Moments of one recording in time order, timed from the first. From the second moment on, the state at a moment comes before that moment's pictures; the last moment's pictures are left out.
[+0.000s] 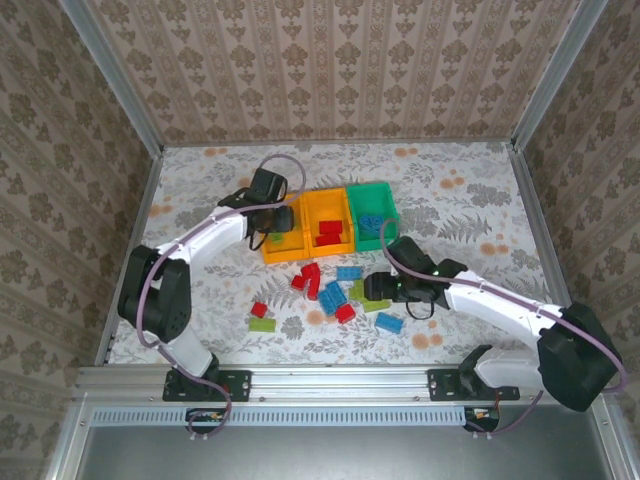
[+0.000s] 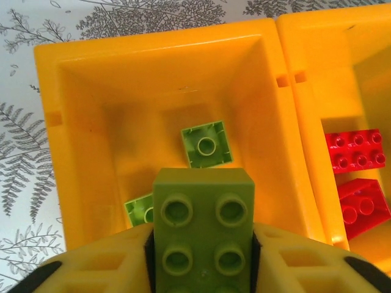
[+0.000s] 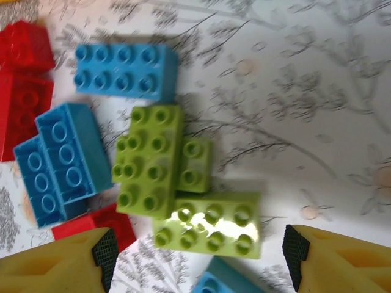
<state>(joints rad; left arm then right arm) -0.49 1.67 1.20 -0.51 -0.06 -0.38 0.66 1.25 0.70 -0.51 -0.06 0.63</state>
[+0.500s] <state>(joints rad) -0.51 1.63 1.19 -0.51 -0.08 -0.38 0.78 1.53 0.89 -0.59 0.02 0.64</state>
